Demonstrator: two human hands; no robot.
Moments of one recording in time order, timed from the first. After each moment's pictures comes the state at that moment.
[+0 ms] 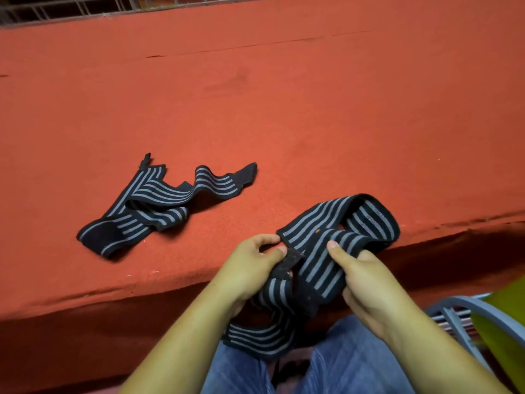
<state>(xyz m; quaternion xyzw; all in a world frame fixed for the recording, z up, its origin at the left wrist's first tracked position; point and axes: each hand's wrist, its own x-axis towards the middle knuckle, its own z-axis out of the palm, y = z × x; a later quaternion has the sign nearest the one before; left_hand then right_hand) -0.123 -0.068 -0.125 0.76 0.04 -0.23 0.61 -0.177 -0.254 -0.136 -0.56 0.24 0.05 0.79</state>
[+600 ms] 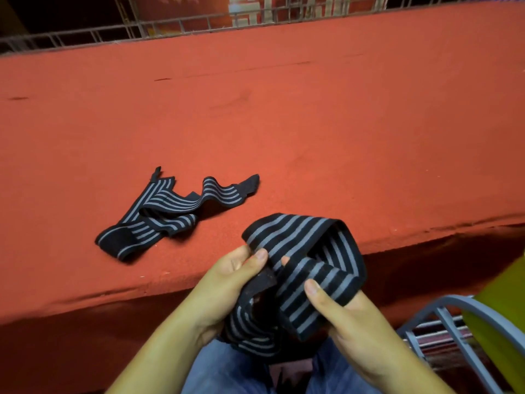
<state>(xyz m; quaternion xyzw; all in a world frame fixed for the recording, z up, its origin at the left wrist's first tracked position) -0.172 -0.030 -0.087 0.60 -0.07 -0.26 0.75 -0.243 -0.225 -0.119 -0.60 0.00 0.08 0.80</state>
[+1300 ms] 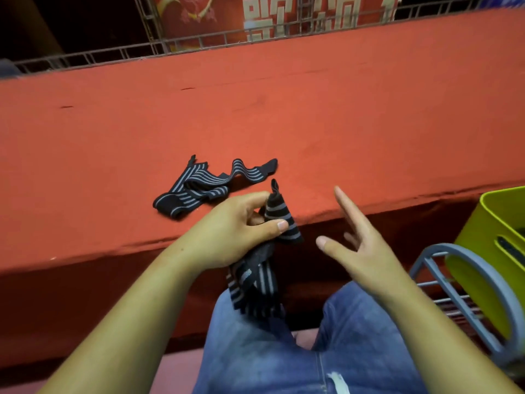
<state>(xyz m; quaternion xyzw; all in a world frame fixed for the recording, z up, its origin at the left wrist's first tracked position) -0.264 0.019 0.010 0.83 -0.27 -0.13 0.46 -0.304 -0.221 -0.085 -0.79 -0.04 -0.09 0.61</state>
